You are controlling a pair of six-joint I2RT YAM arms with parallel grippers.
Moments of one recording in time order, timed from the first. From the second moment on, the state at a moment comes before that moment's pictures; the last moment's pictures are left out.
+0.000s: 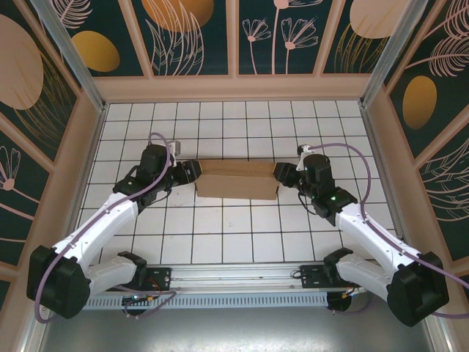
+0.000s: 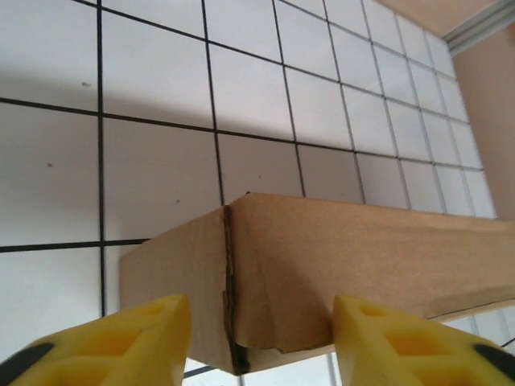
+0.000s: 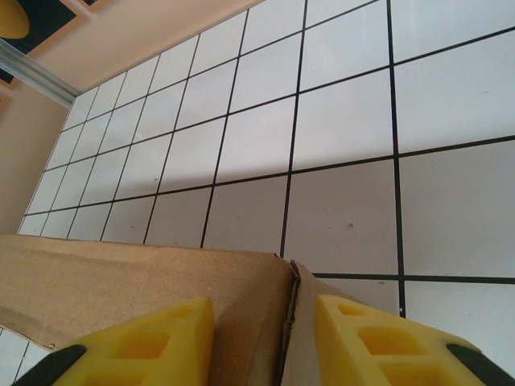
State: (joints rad) left arm -0.43 1.12 0.76 -0.26 0.21 -0.66; right arm 0.49 1.01 0.61 -0.11 -0.07 0.60
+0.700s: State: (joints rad) left arm -0.42 1.03 0.58 -0.02 0.22 -0.79; right arm 0.49 1.00 0.60 -0.11 -0.07 0.59
